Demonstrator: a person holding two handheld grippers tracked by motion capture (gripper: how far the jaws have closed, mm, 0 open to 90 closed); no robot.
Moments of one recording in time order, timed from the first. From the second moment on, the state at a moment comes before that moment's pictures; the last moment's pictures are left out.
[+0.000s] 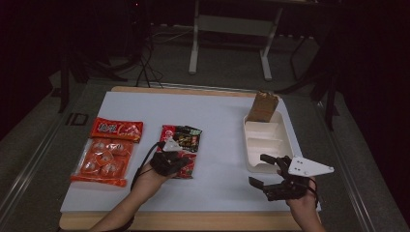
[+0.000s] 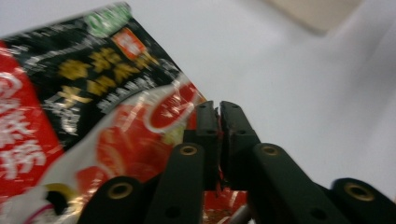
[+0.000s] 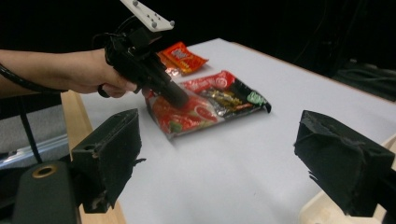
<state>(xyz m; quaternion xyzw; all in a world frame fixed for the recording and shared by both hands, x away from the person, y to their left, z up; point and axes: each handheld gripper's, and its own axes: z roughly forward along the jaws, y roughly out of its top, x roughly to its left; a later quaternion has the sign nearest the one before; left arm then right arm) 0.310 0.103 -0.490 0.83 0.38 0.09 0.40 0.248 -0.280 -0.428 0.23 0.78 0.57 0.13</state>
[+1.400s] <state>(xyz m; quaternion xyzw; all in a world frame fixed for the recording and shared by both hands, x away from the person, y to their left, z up) 0.416 0.159 -0.518 0.76 0.51 0.17 0.36 0.247 -0.275 -0.431 0.22 0.78 0.56 0.14</state>
